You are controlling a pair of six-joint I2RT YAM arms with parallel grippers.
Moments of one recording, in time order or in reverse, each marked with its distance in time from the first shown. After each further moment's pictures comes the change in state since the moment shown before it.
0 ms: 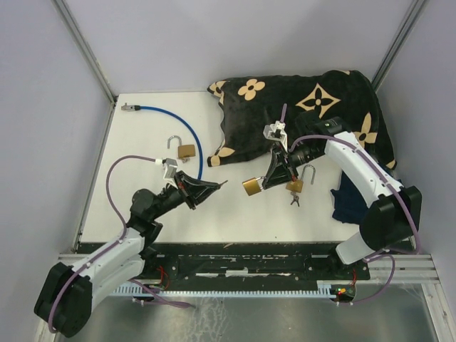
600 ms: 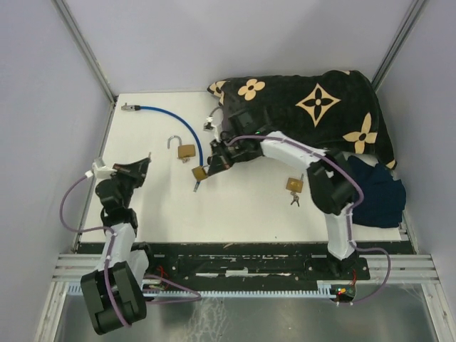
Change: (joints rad) left arm 0.764 0.010 0.020 -0.294 -0.193 -0.352; right arm 0.279 0.441 0.163 0.824 0.369 0.875
